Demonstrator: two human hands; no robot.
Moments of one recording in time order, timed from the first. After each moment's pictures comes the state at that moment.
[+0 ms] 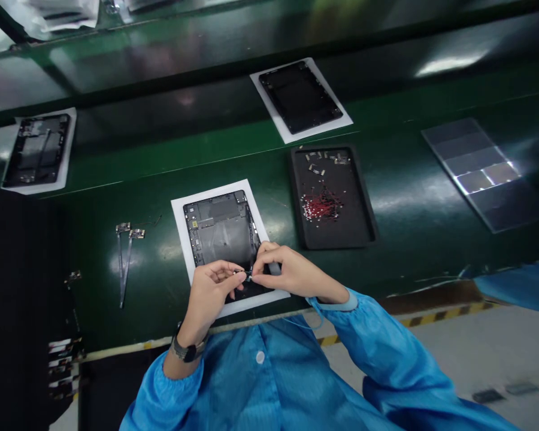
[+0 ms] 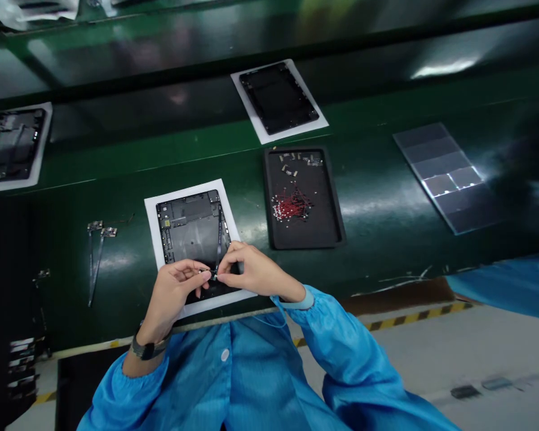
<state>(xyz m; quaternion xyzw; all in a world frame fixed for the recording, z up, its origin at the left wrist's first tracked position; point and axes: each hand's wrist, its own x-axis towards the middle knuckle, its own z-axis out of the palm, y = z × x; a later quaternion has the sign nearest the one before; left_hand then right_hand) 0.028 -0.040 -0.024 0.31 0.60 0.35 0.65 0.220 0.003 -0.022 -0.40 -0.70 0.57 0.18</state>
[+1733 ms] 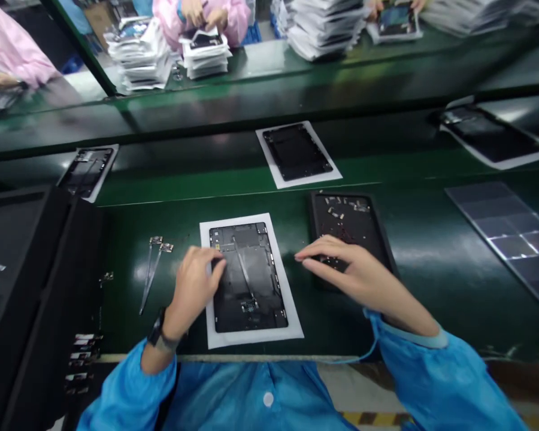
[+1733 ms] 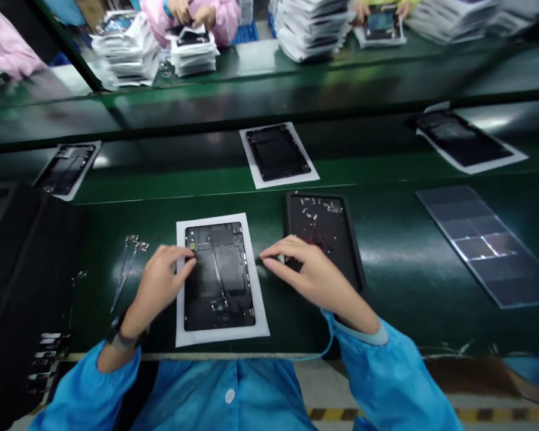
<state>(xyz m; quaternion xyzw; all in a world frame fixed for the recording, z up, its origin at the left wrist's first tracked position) -0.024 0.004 -0.006 0.67 0.67 0.25 0.22 0.264 0.052 0.027 -0.45 -0.76 0.41 0.23</state>
